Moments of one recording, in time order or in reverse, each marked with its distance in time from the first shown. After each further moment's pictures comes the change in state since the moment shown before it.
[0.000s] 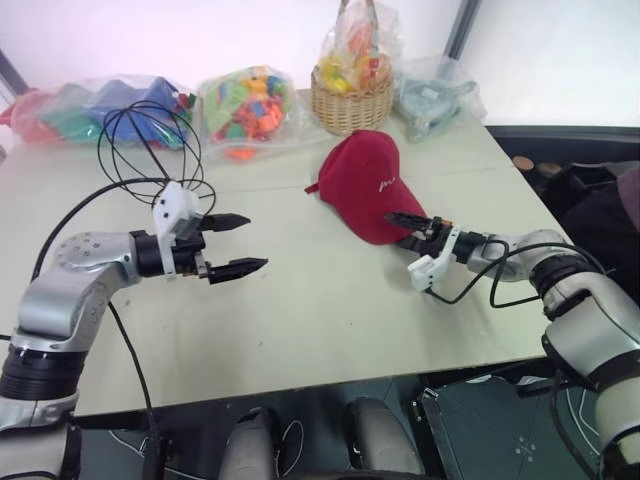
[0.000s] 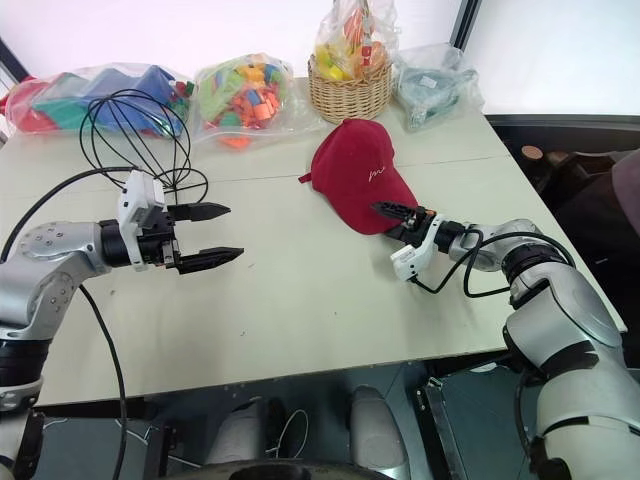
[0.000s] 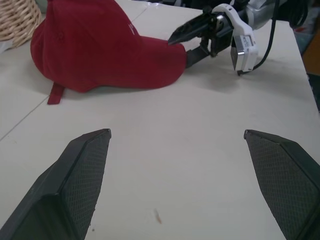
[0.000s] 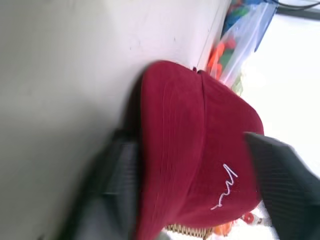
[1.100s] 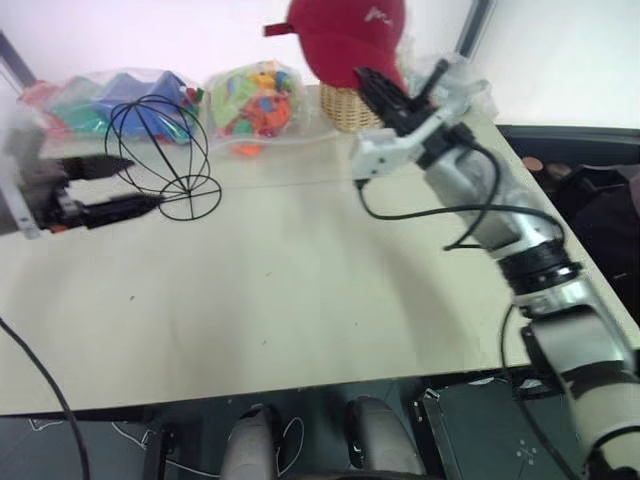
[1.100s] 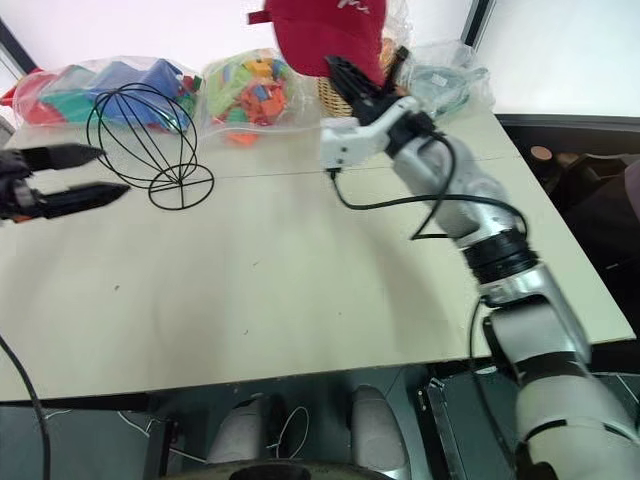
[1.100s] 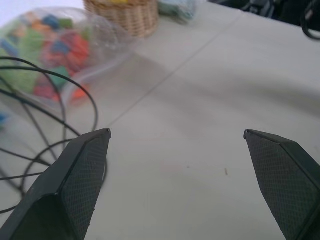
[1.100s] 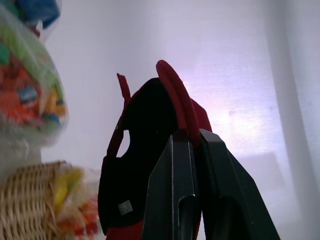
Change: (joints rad) left arm -0.081 0.387 0.400 0.123 -0.164 0.331 -0.039; right arm 0.033 0.247 -0.476 -0.985 0.547 0.713 0.850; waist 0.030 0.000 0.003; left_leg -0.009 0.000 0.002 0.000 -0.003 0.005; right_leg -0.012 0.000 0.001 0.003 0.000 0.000
